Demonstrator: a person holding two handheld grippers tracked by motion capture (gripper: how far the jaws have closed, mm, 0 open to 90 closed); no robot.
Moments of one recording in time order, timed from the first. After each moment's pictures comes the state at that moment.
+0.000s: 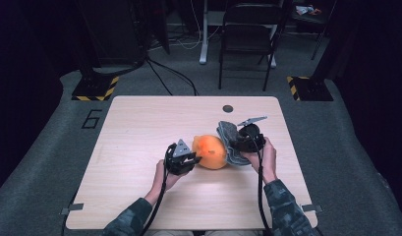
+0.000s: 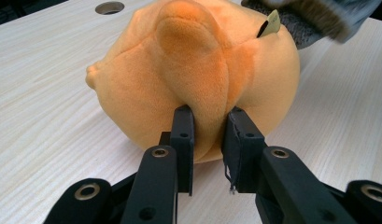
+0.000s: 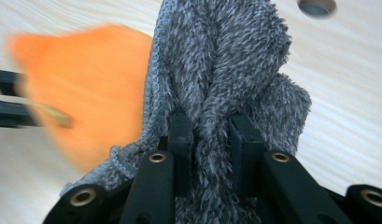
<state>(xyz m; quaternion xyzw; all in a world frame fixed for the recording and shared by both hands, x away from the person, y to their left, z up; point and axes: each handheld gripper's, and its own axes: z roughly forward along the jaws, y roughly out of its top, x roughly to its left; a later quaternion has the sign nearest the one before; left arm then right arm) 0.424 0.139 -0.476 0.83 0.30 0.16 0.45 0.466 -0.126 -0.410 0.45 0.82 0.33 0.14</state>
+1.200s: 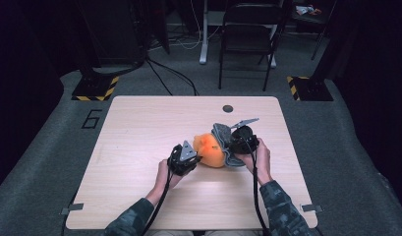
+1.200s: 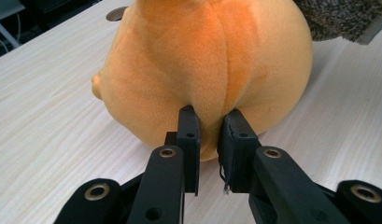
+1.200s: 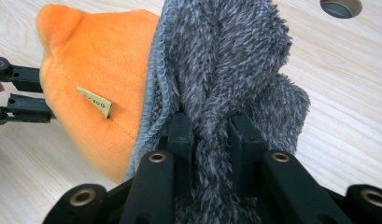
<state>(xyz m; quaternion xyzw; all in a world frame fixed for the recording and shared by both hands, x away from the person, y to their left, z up) 0.424 0.127 -0.479 0.84 0.27 0.21 0.42 0.469 -0.113 -0.421 0.44 0.83 0.32 0.13</state>
